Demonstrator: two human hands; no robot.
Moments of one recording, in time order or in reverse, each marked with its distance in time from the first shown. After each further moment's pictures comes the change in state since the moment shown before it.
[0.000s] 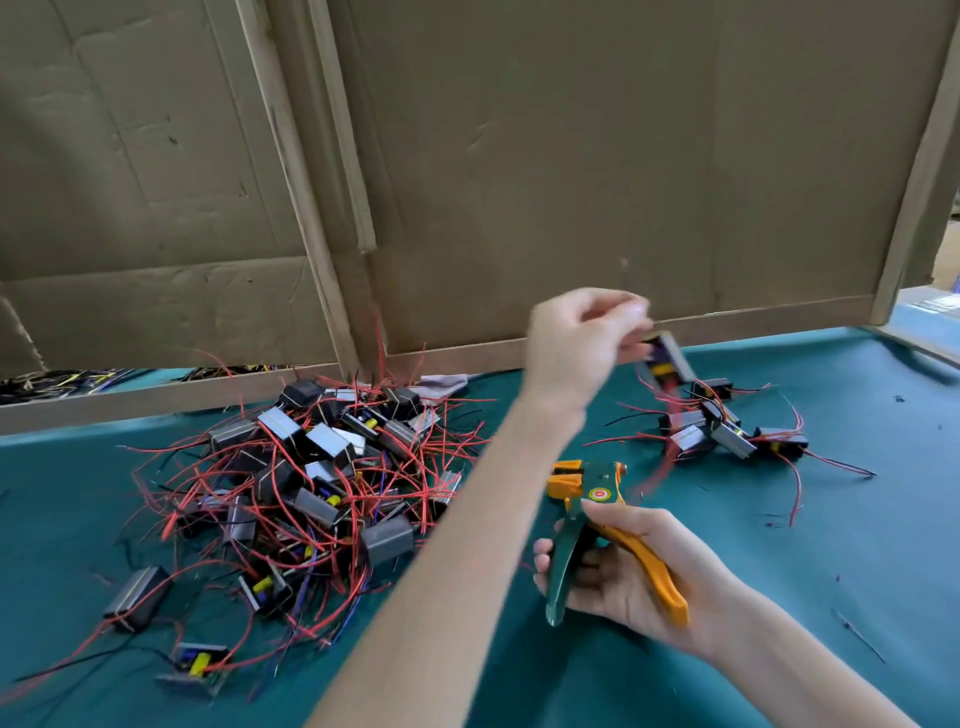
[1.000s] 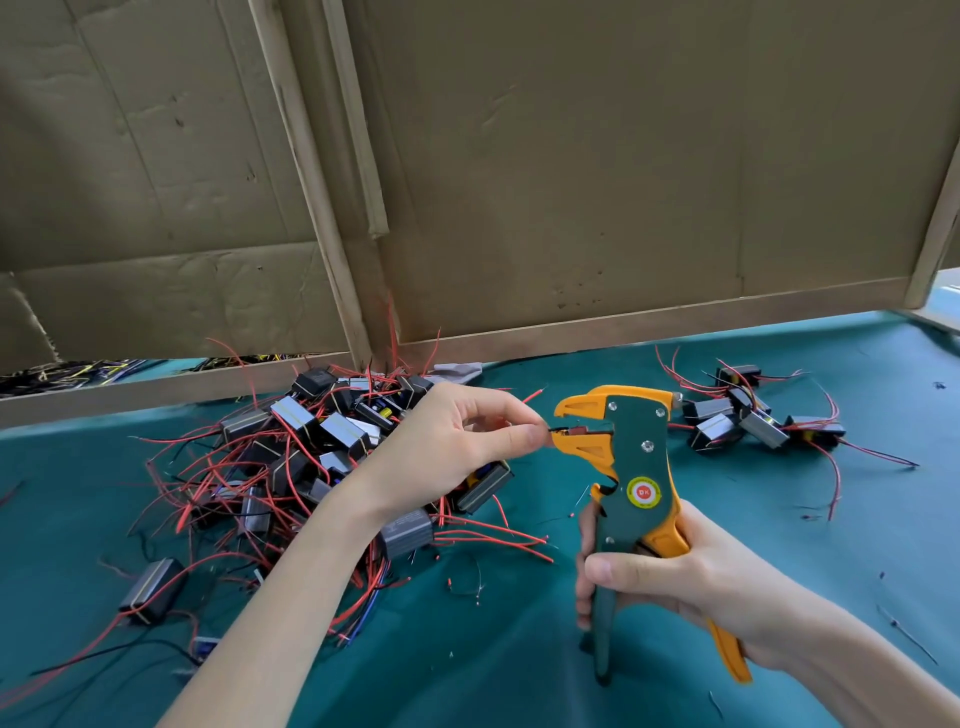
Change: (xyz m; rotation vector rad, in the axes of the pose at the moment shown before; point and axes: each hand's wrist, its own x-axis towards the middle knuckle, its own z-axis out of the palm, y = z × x) left_hand -0.060 -0.014 -0.123 0.416 -0.387 0.044; right_hand -0.033 0.000 0.011 -0.816 -0.214 -0.404
